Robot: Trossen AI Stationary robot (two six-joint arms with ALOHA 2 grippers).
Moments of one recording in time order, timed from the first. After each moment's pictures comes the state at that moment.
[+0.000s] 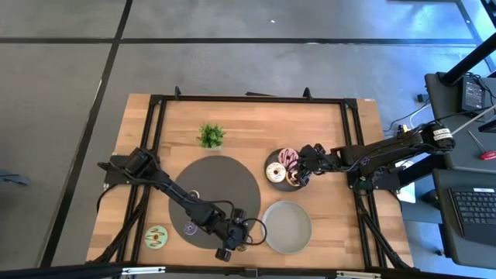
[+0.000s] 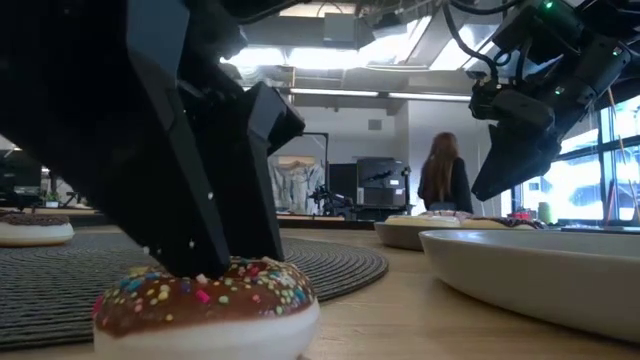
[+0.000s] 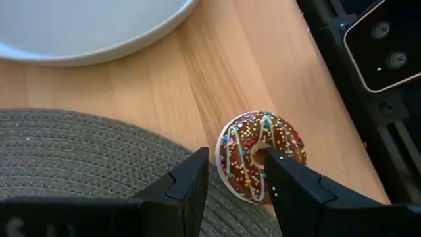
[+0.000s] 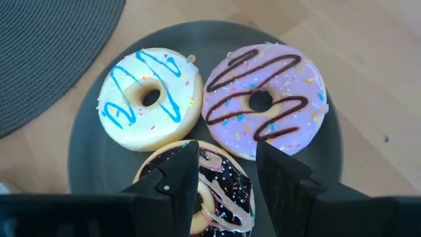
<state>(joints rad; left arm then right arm) -0.56 2.03 1.26 -0.13 -0.09 -0.28 0.11 1.15 0.47 -0.24 0.31 0.65</state>
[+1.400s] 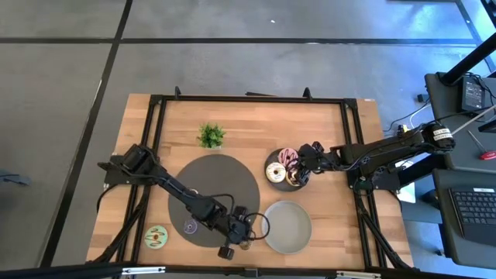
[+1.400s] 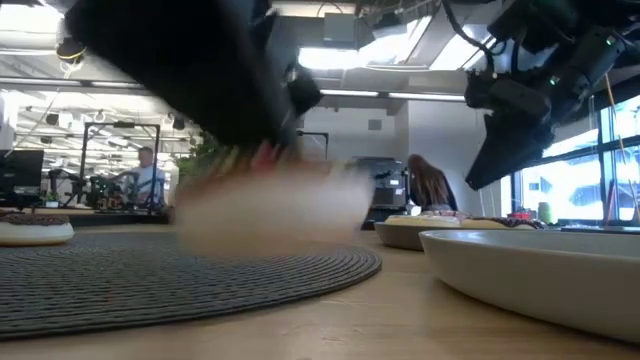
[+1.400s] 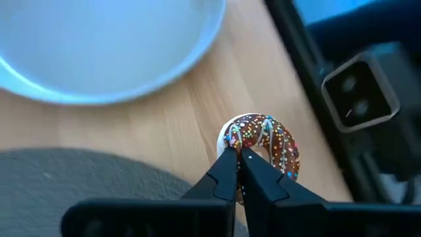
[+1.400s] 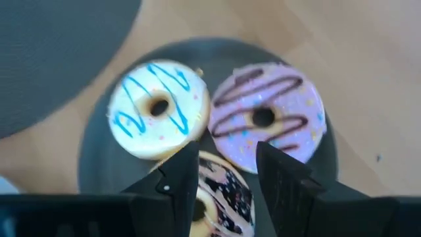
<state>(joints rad) -0.52 1.98 1.29 -0.14 -0.04 -0.28 0.11 1.15 0.53 -0.28 0.32 0.58</state>
